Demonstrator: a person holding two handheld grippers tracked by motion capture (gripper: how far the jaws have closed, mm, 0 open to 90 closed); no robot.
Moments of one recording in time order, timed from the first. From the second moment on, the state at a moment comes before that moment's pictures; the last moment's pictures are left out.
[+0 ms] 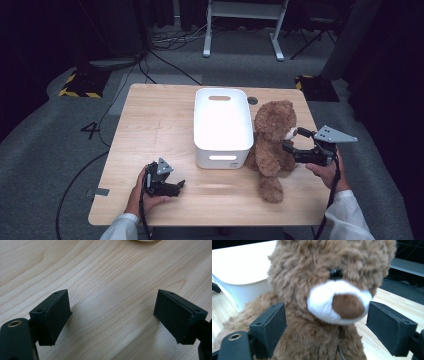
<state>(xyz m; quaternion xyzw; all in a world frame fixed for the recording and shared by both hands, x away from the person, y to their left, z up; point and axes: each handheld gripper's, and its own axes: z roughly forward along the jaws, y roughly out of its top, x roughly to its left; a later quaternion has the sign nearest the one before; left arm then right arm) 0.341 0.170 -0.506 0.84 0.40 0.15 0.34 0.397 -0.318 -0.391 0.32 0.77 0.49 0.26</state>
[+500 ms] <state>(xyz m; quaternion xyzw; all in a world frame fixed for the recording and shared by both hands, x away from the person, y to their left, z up) 0.341 0.170 -0.506 0.84 0.40 0.15 0.34 0.417 -0.309 -0.387 0.33 0.77 0.49 0.24</state>
